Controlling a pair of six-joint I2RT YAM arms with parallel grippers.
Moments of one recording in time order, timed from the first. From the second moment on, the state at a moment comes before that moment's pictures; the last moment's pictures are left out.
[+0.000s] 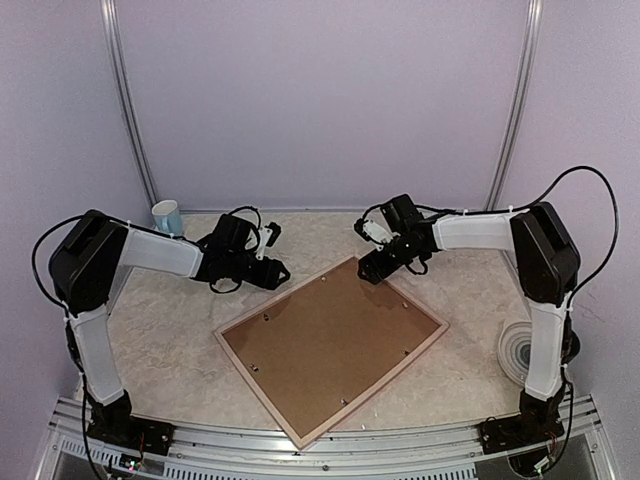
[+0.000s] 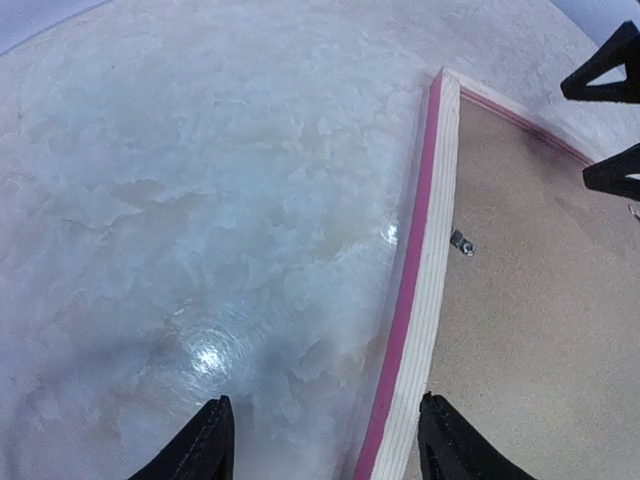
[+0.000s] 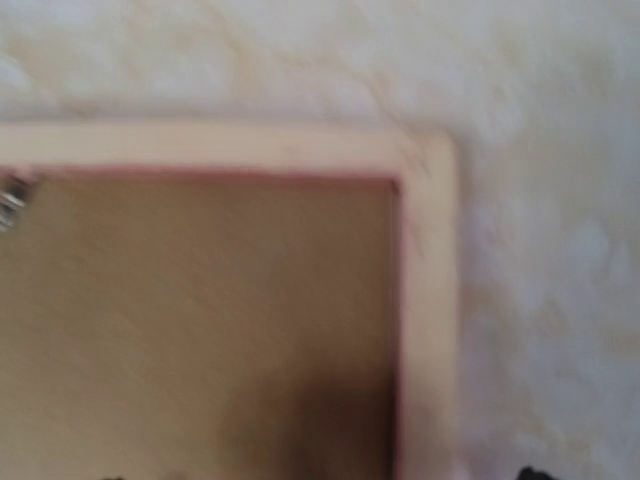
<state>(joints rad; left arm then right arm) -0.54 1.93 1.11 0.10 0.19 -0.08 0.55 2.05 1.47 -0.33 -0.09 -0.15</state>
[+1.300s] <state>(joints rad) -0.68 1.57 0.84 -0.19 -0.13 -0.40 0.49 1.97 1.22 -0.20 -0.08 0.03</state>
